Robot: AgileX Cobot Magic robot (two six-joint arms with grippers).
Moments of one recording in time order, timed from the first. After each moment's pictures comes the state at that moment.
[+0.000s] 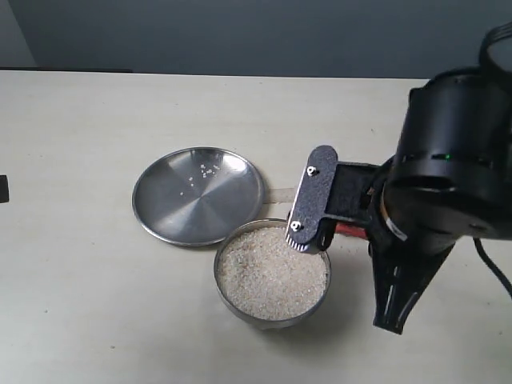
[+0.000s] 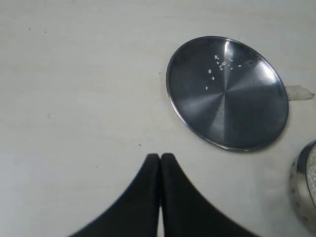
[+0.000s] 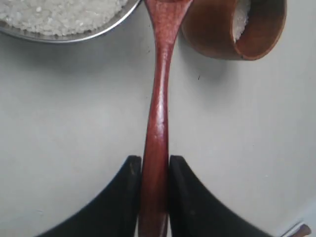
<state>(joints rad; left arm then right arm) 0.01 0.76 -0.53 -0.23 0.61 -0.04 0.99 1.42 -0.92 -0.48 1.17 -0.03</state>
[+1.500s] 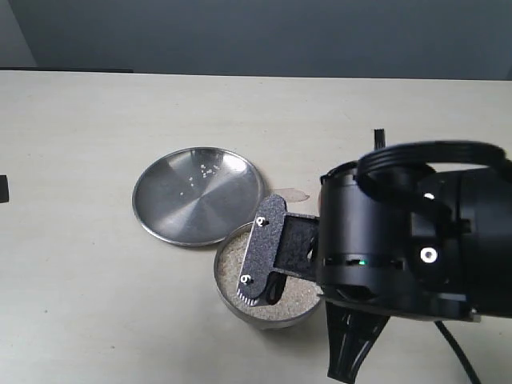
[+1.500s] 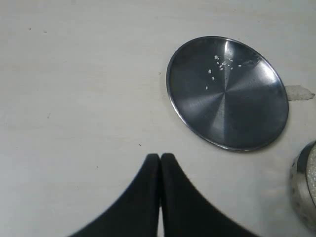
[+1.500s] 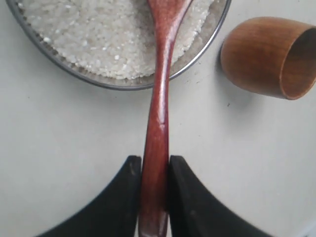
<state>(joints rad) 0.01 0.76 -0.53 -0.23 0.61 -0.04 1.18 1.52 -0.92 -0.50 1.15 0.15</state>
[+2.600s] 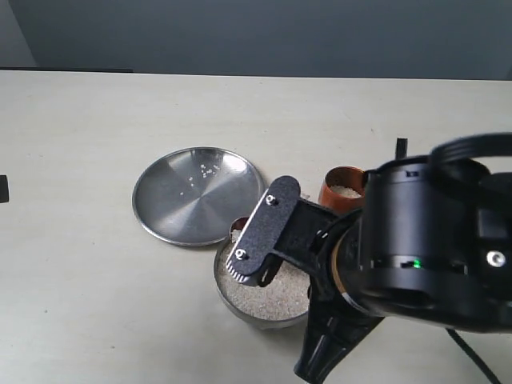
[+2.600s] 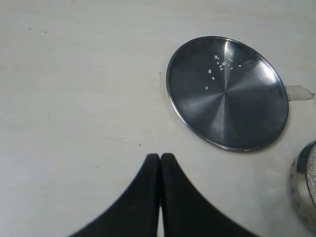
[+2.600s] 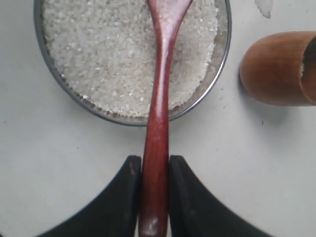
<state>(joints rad) 0.01 0.76 -0.53 -0.23 0.61 -0.04 1.18 1.44 -0.87 -0.45 0.99 0.35</state>
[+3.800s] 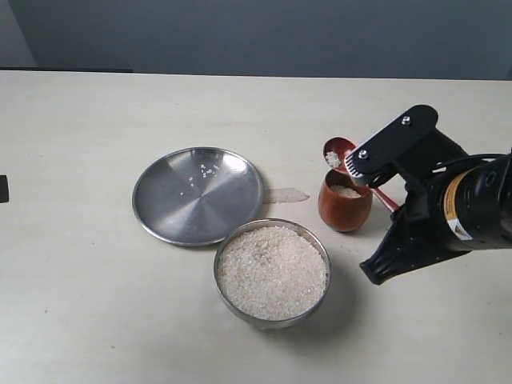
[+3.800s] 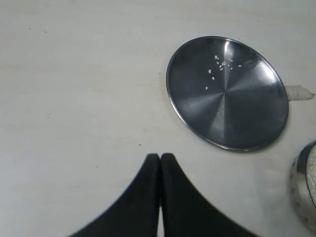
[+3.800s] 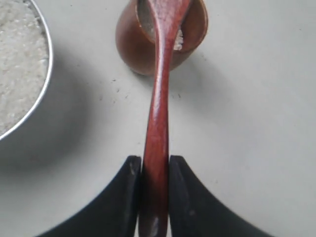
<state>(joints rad) 0.01 0.76 -0.53 -0.23 0.61 -0.04 0.81 1.25 -0.70 -0.56 0.79 0.49</state>
